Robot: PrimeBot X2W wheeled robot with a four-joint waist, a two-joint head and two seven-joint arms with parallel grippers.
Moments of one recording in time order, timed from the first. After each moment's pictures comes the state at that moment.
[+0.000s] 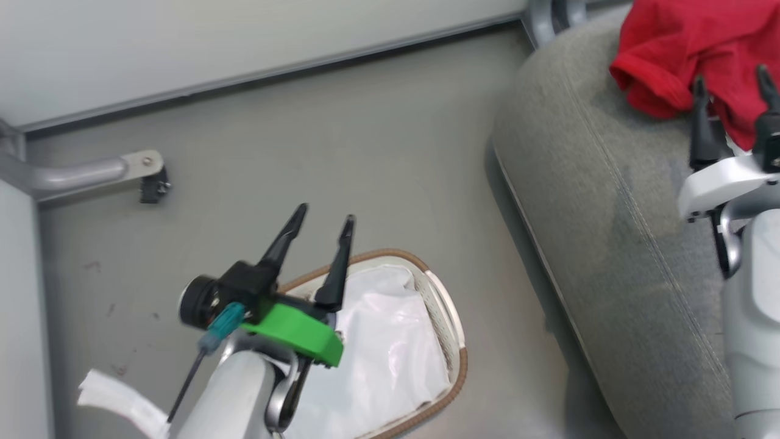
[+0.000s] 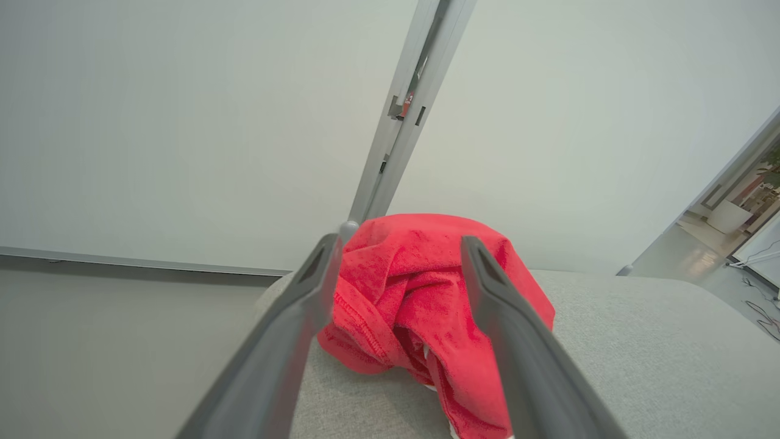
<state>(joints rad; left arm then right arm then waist) -0.33 0.08 -0.42 0.31 -0.32 -0.13 -0.26 -0.64 -0.15 -0.26 0.49 -0.24 0.13 -0.26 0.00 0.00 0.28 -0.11</state>
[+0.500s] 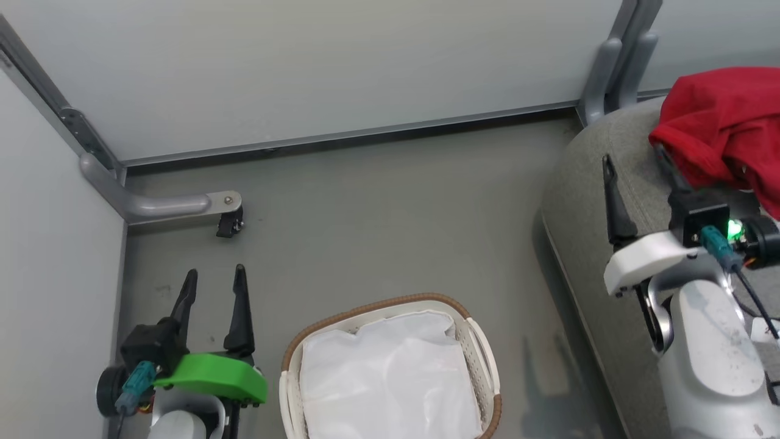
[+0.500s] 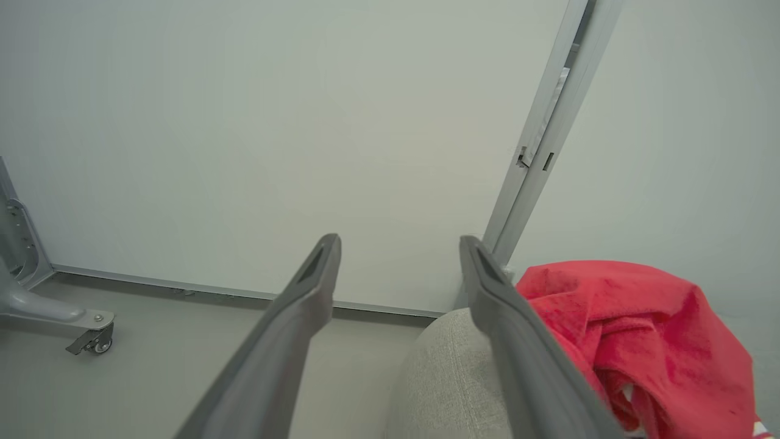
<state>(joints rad) -0.14 0.05 -0.10 0.32 -0.29 -0.09 -0.26 -0.46 -0.05 -0.13 0.42 -0.13 0.13 -0.26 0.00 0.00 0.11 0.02</state>
